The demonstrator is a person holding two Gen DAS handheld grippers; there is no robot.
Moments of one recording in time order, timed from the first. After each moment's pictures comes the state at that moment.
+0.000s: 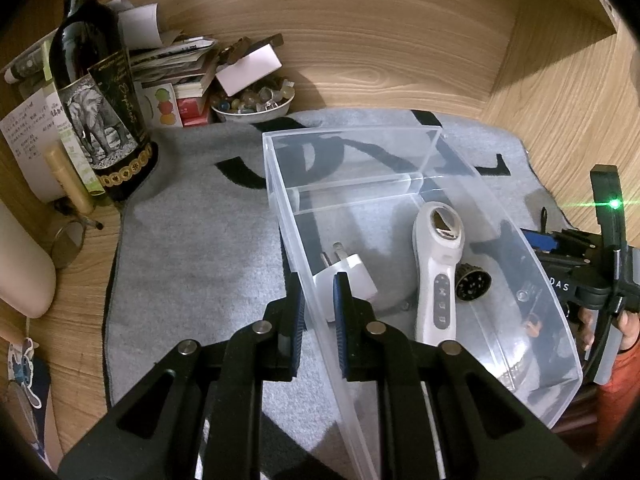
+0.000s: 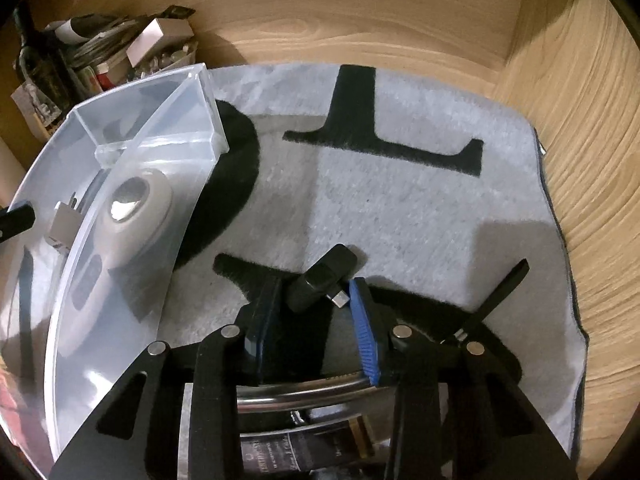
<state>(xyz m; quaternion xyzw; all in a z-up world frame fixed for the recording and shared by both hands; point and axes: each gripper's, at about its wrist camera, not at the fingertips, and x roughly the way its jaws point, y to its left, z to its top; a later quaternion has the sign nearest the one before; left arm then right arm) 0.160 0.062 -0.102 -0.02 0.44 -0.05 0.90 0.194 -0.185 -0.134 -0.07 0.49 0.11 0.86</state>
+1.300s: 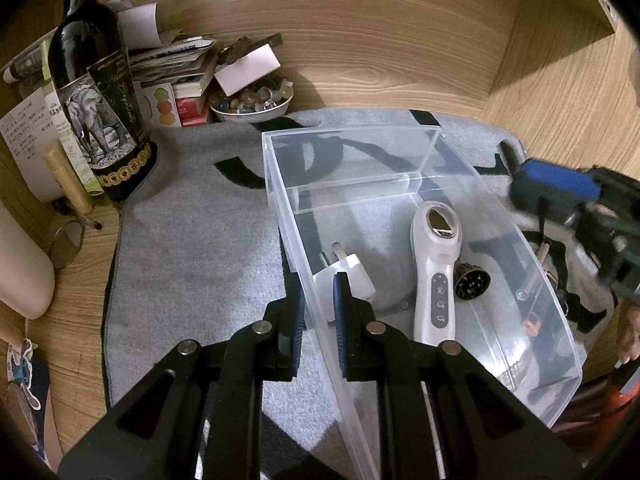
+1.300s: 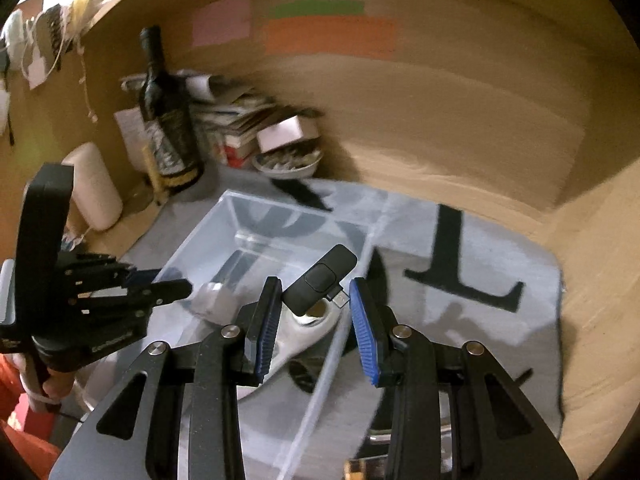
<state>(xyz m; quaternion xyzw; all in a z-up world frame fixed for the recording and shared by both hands) 0.159 0.060 -0.103 -0.02 0.44 -0.05 0.90 0.165 -0.097 -0.050 -0.10 0.38 0.24 0.89</state>
